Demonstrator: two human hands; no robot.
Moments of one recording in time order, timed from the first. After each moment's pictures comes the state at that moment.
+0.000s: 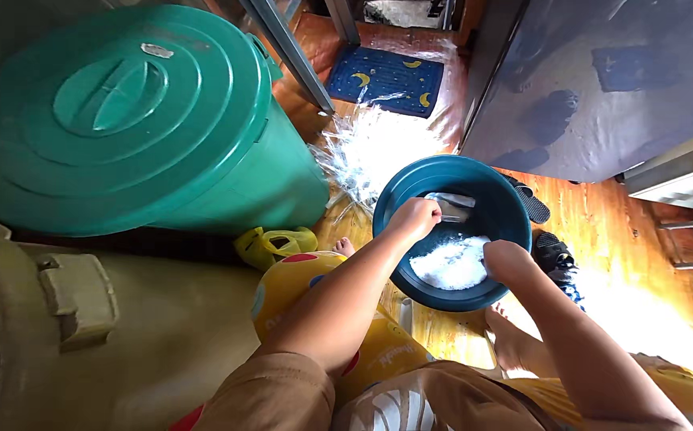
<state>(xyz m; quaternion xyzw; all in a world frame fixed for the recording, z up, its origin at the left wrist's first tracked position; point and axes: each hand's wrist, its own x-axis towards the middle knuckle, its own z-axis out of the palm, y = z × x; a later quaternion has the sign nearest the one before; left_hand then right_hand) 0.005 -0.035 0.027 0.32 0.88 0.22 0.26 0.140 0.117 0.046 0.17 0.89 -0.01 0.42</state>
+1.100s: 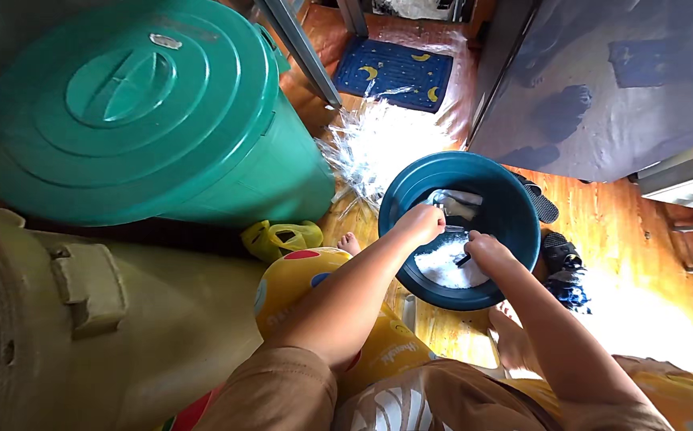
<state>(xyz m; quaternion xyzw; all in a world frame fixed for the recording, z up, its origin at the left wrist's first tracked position) 0.012 -0.036 0.019 0.34 0.86 0.17 0.34 0.123 0.127 -0.032 0.00 0.94 -0.08 0.35</state>
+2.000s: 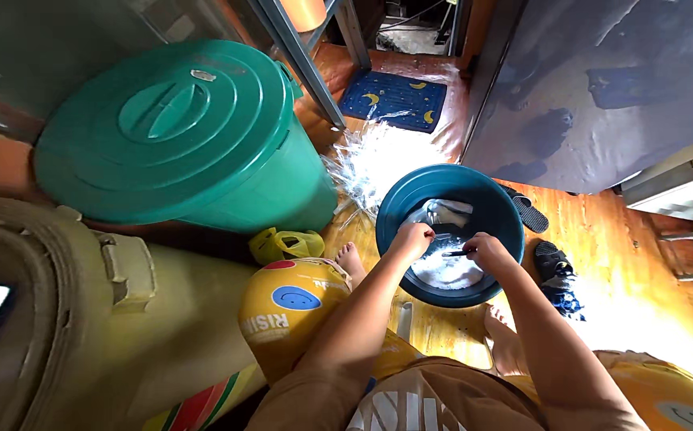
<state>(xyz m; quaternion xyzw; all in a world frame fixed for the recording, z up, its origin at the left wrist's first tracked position) 0.043 -0.047 -0.005 0.21 0.89 0.26 0.32 0.139 0.148 -0.007 0.11 0.93 -0.27 0.24</state>
